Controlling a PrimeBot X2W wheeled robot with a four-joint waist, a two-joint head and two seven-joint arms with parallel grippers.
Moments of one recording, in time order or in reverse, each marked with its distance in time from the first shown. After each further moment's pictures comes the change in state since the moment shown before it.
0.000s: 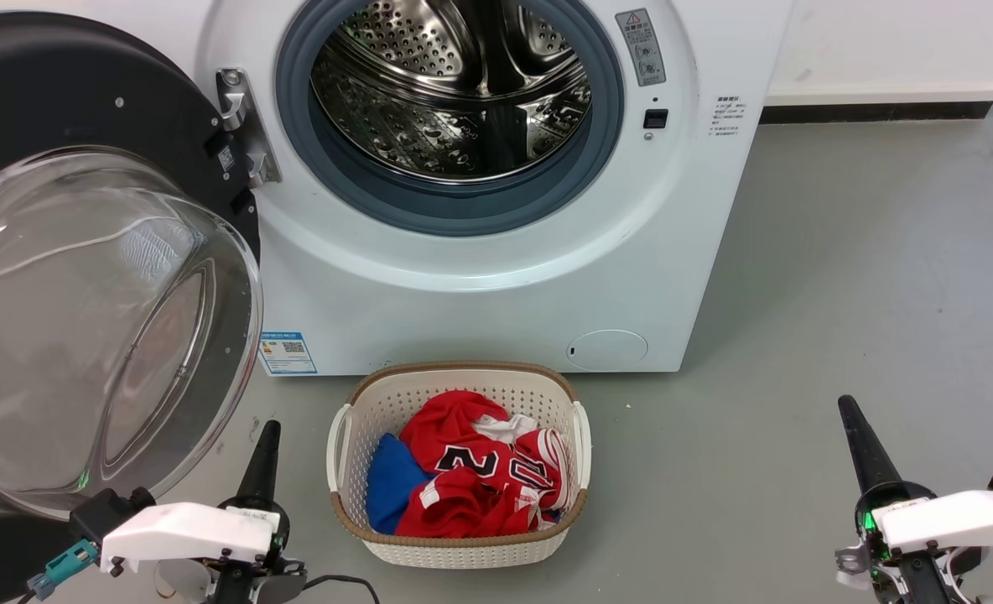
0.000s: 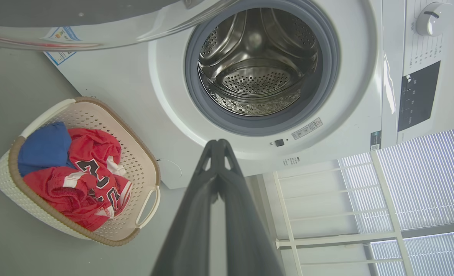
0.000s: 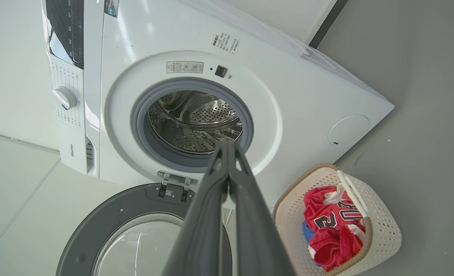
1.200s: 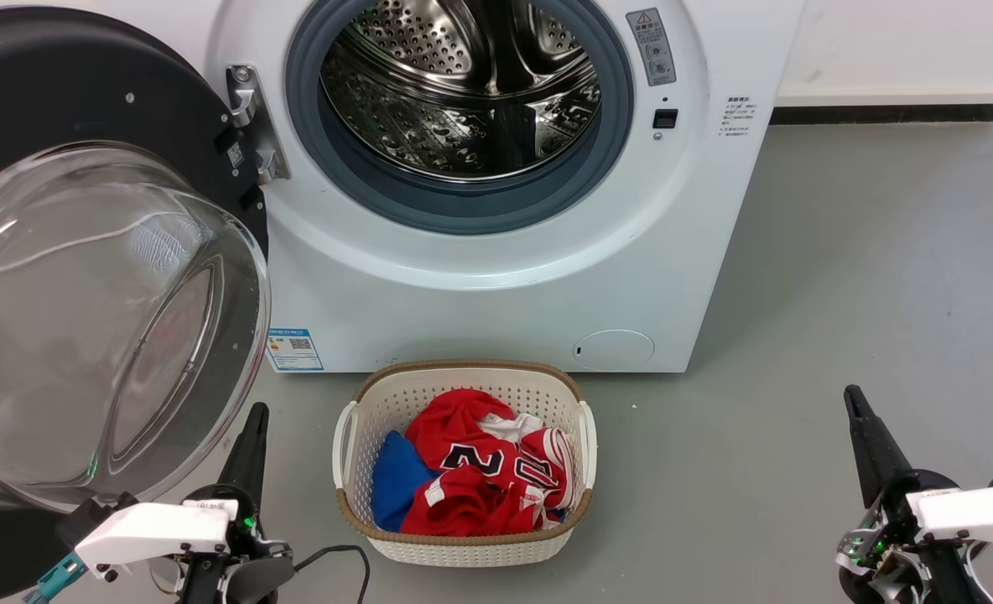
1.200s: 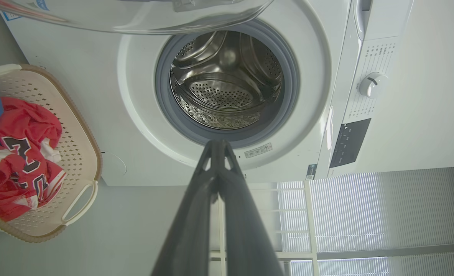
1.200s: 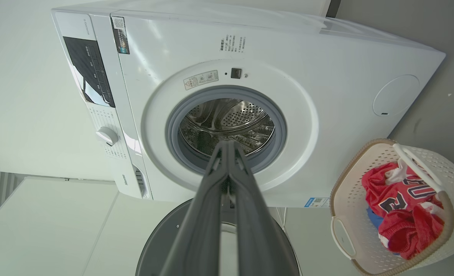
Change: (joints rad) left arm -0.013 -0.039 0.081 -0.011 -0.261 -0.052 0.075; right arm -0.031 0.007 -0.026 0.032 0.301 0.000 0.041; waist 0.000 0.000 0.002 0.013
